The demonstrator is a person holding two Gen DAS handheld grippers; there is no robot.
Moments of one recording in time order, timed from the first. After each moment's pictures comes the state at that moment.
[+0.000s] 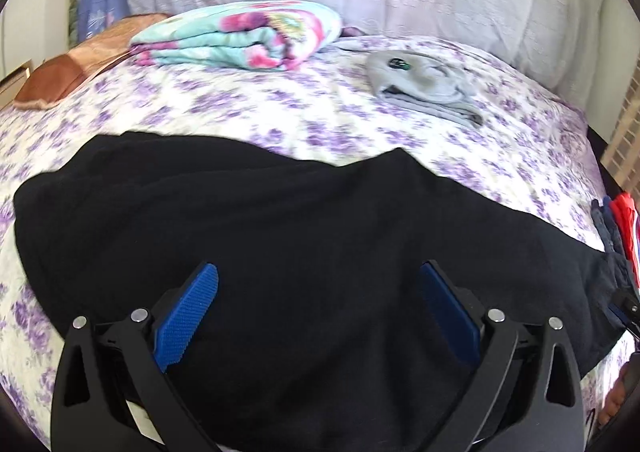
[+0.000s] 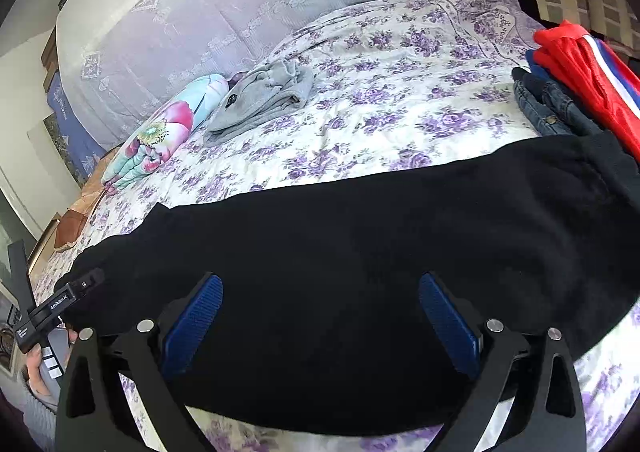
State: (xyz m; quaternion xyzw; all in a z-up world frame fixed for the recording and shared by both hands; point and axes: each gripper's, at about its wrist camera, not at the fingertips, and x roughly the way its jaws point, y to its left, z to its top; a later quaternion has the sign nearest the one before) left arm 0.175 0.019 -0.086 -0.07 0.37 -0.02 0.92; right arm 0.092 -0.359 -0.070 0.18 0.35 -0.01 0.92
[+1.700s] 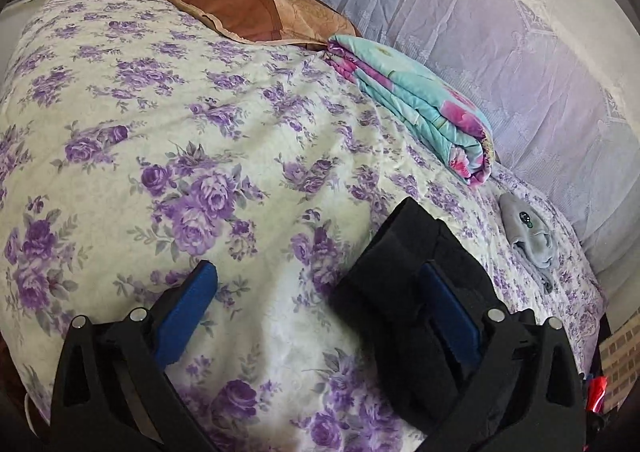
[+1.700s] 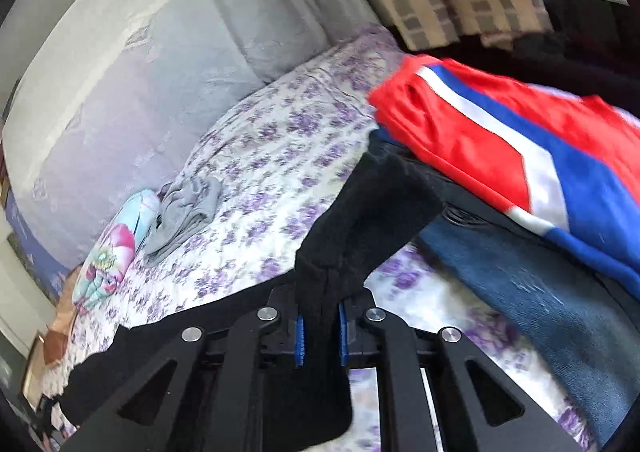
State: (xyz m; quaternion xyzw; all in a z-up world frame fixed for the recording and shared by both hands) left arm 0.139 0.257 -0.096 -0.31 0.30 0.12 0.90; right arm 0.066 -0.428 -0.030 0.22 0.23 -0.12 0.94
